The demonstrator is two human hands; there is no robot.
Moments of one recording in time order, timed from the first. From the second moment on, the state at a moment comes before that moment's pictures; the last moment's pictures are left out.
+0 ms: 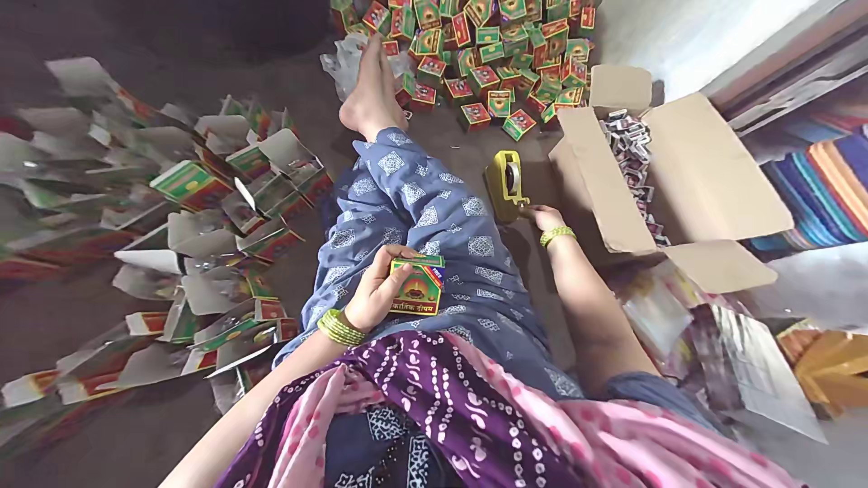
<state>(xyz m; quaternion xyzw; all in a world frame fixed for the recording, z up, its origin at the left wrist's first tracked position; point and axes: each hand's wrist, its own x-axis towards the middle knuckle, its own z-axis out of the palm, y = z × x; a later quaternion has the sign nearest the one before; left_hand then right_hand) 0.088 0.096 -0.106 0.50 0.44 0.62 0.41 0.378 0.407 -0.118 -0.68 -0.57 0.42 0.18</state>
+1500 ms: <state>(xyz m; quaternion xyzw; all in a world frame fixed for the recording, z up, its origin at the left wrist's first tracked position) 0.089 0.091 -0.102 0.53 0.52 0.60 0.30 0.231 0.206 -0.036 -0.40 -0.63 0.63 0.20</state>
